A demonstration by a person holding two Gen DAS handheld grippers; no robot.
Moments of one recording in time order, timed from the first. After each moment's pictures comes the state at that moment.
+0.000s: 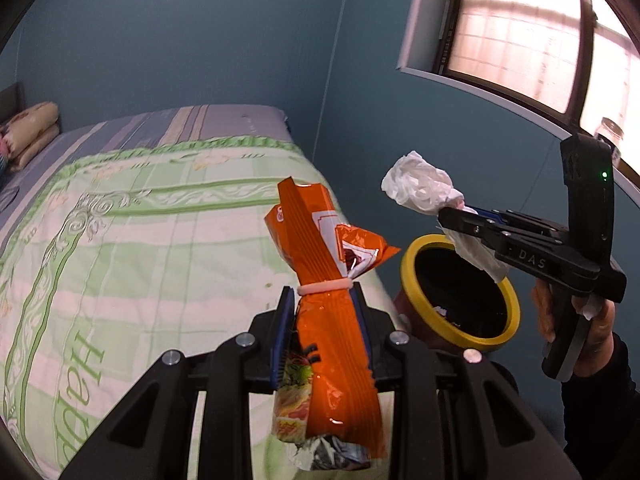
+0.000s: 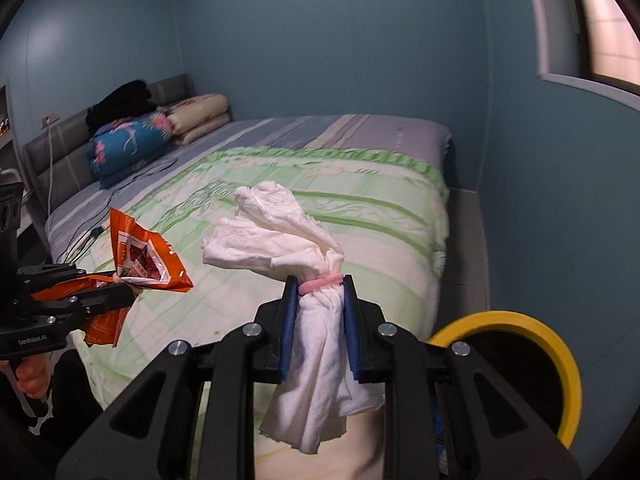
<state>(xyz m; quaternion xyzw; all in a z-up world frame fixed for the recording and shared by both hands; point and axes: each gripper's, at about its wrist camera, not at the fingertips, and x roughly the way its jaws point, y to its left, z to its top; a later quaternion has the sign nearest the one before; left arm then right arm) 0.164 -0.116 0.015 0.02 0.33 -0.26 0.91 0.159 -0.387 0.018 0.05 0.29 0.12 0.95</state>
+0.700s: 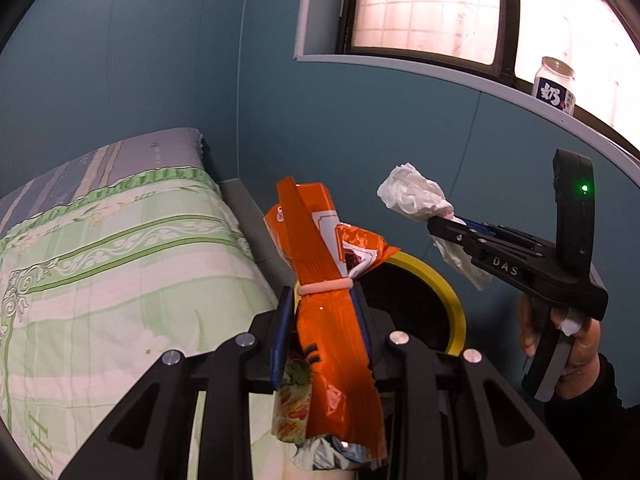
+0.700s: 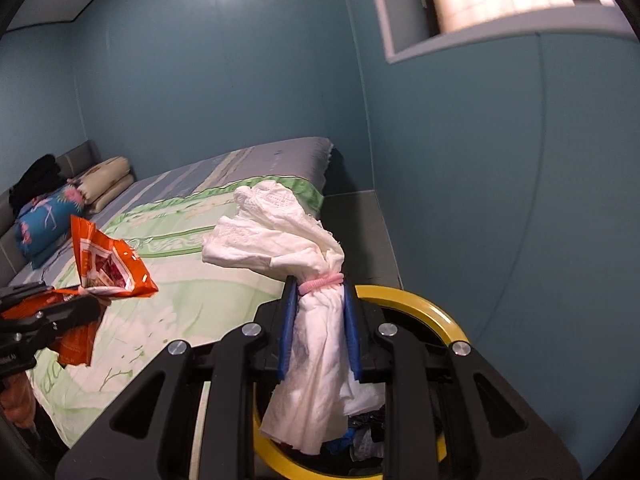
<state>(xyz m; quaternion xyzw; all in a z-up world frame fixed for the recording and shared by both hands) 0.164 -0.279 0.019 0.08 0.31 -0.37 0.87 0.102 -0.537 -0.015 0.14 0.26 -0.05 0.95</state>
